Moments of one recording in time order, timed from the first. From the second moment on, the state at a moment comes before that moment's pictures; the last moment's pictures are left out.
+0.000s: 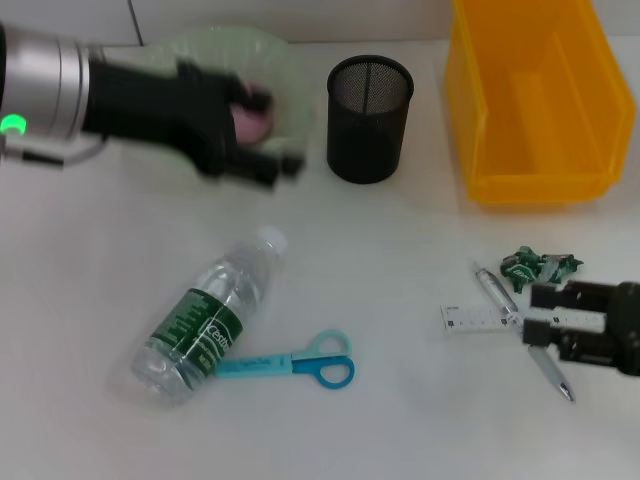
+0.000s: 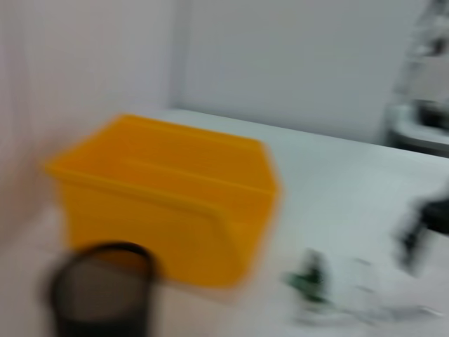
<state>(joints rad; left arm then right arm) -0.56 -2.06 1.07 1.27 2.06 1.59 -1.89 0.36 2.04 -0.41 -0.62 -2.21 -1.84 1.38</state>
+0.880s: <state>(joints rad) -0.50 -2.07 1.12 1.02 1.96 1.62 -1.73 0.58 2.08 -1.00 -1.59 -2.74 -1.91 2.20</state>
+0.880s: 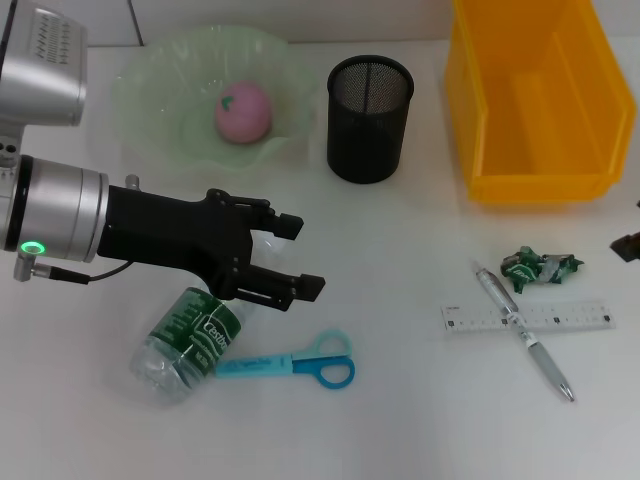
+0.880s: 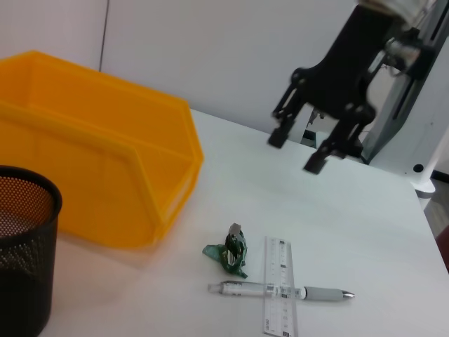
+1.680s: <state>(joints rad) -0.52 -2.07 1.12 0.96 1.96 1.62 -1.73 0.66 2.08 -1.28 -1.14 -2.74 -1.52 2.08</state>
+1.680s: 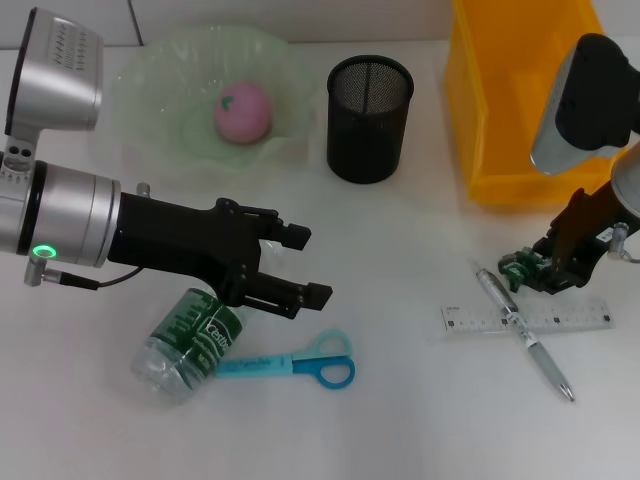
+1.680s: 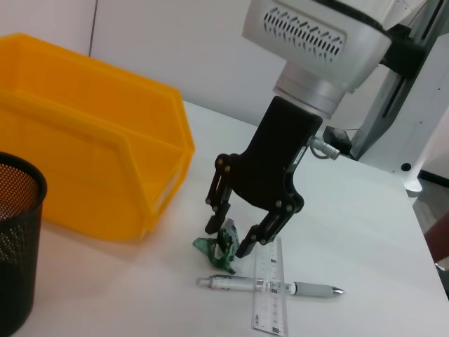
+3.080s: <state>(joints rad) -0.53 -2.07 1.12 0.95 1.95 1.63 -1.74 0.57 2.08 -0.89 -1.21 -2.30 -1.17 2.04</state>
